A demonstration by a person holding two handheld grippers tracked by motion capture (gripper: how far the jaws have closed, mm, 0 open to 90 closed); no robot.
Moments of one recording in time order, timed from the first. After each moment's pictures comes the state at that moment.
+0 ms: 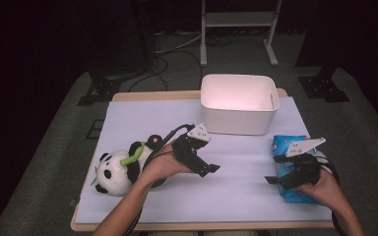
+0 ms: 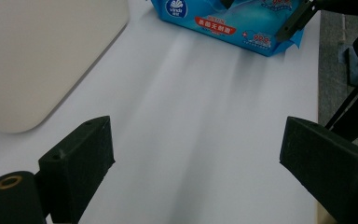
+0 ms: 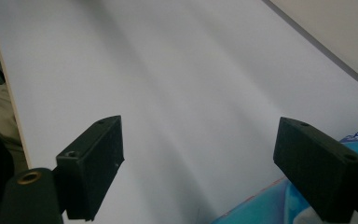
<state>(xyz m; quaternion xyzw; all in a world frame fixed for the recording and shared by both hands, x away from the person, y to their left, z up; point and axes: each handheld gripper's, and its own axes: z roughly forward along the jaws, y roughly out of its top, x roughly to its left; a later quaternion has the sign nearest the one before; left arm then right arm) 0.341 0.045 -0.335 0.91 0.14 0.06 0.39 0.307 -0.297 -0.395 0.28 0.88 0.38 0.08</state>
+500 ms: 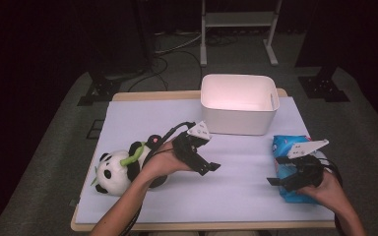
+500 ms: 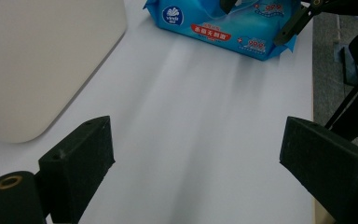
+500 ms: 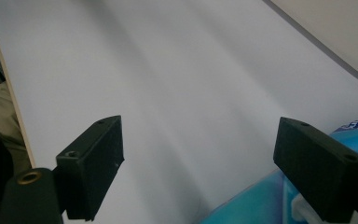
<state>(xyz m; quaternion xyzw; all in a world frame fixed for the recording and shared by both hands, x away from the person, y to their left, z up) 0.342 0.047 -0.328 0.91 0.13 0.06 0.39 0.301 -0.300 -0.393 0.29 0.88 0.37 0.09</state>
